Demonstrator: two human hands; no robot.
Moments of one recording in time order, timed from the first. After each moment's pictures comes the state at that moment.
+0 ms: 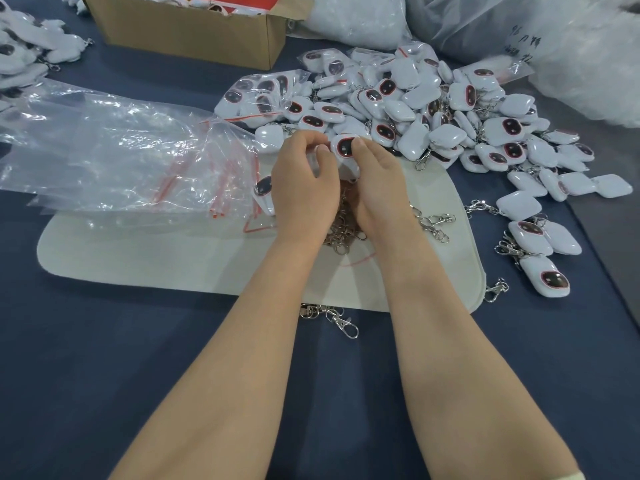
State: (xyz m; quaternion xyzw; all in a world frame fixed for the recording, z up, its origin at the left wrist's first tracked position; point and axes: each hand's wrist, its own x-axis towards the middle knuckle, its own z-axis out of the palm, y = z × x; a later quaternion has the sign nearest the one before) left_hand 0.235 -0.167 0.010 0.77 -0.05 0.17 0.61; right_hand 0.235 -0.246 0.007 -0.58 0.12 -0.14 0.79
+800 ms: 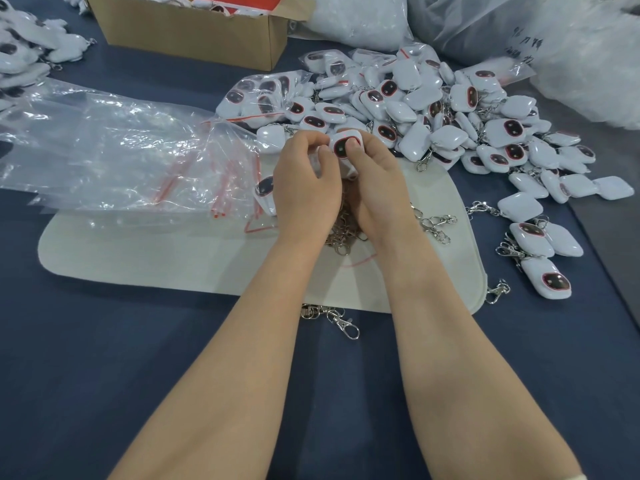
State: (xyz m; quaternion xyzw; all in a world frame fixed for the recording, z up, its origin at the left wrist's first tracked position) left_hand 0.235 -0.167 0.010 0.77 -0.05 0.17 0.62; right_hand 0.233 -0.244 0.011 -0.58 0.10 -0.11 0.80
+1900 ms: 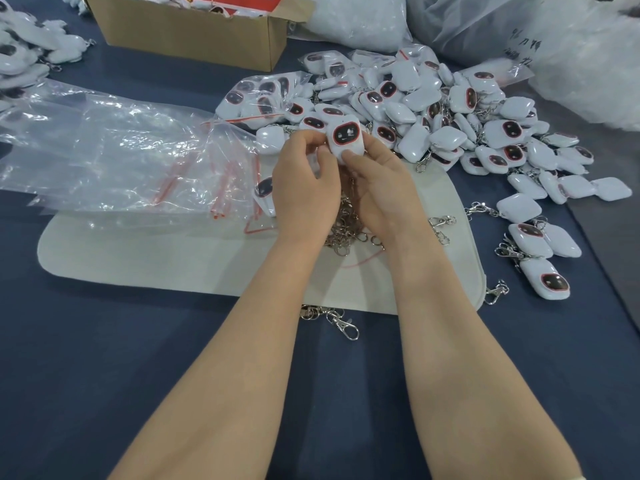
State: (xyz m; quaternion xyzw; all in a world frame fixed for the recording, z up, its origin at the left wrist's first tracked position) left_hand 0.236 -0.169 0.009 0.75 -0.05 0.17 0.63; right_hand 0.228 -0.254 0.016 -0.51 0.04 -0.06 0.86
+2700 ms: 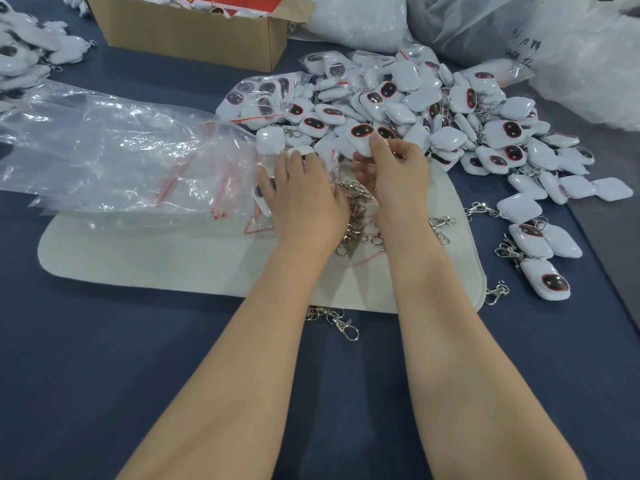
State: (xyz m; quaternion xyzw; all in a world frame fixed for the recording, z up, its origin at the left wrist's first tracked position) left_hand 0.232 -0.165 -0.005 0.96 -0.08 0.11 0.24; right_hand 0.235 -0.262 0.018 -0.57 0.22 -0.21 0.77
